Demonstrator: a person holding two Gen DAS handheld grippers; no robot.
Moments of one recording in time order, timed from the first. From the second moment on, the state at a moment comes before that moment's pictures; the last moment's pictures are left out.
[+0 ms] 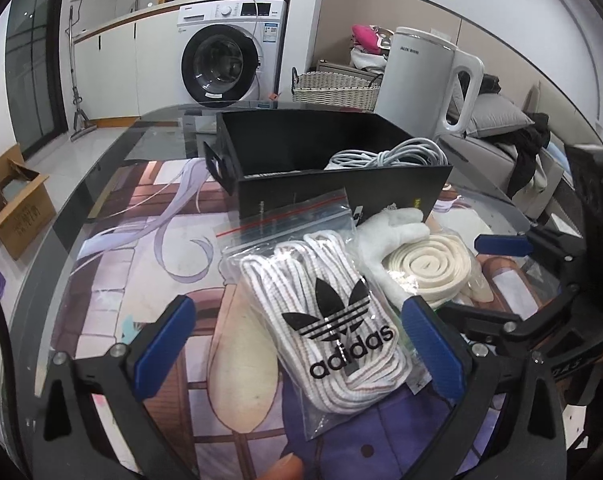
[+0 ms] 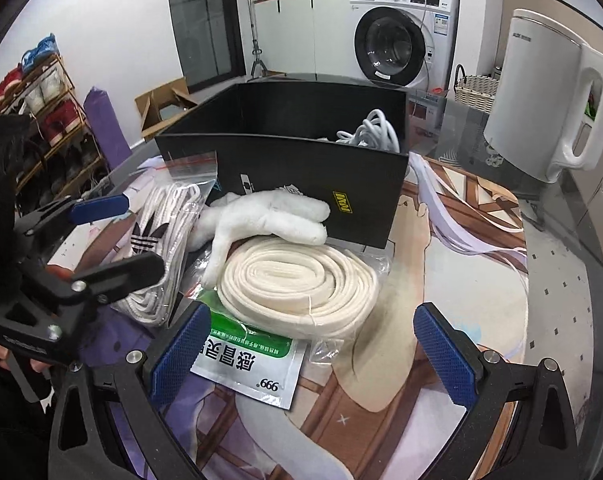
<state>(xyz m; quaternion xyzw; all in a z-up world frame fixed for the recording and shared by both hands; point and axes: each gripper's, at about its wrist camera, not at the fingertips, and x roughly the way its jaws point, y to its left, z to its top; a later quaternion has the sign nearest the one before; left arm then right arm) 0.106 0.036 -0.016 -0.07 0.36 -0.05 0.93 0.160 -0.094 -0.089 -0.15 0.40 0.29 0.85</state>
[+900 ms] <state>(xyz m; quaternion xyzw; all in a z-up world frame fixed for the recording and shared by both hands) 0.108 0.039 -0.019 -0.08 0.37 -0.06 0.92 0.173 -0.051 -0.102 -0.20 0.39 0.33 0.84</state>
